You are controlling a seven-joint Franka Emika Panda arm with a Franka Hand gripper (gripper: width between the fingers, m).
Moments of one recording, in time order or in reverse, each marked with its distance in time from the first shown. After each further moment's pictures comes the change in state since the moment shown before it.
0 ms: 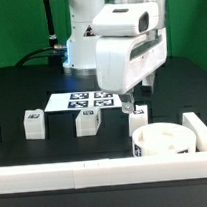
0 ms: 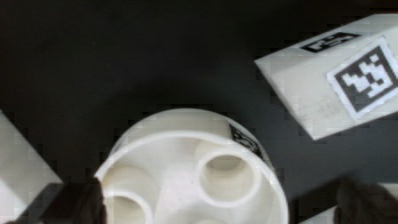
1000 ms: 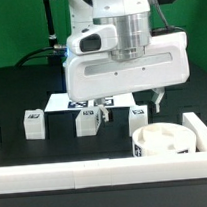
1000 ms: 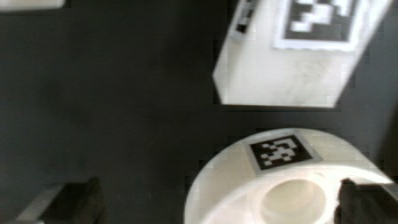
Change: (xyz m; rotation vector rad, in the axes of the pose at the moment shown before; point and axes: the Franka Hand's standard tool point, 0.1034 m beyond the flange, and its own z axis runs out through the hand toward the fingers) arm -0.017 -0.002 0.026 0.036 0.064 0.920
